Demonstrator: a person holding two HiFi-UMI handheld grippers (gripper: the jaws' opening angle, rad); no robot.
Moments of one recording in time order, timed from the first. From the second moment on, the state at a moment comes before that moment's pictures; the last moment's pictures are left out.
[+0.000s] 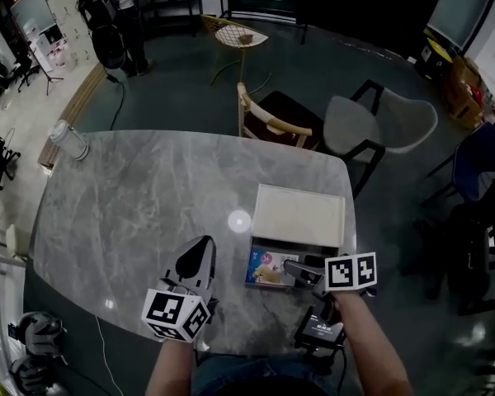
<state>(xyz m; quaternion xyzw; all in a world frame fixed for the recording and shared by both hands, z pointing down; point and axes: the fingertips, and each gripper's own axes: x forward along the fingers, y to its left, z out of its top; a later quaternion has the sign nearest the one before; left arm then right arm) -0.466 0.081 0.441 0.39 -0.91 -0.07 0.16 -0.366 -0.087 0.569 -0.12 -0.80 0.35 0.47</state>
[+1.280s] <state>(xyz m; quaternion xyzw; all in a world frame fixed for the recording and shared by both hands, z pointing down) -0.463 0.106 0.432 0.39 -0.90 -0.09 0.14 -0.361 -0.074 0.595 -0.12 -0.80 0.21 0.55</state>
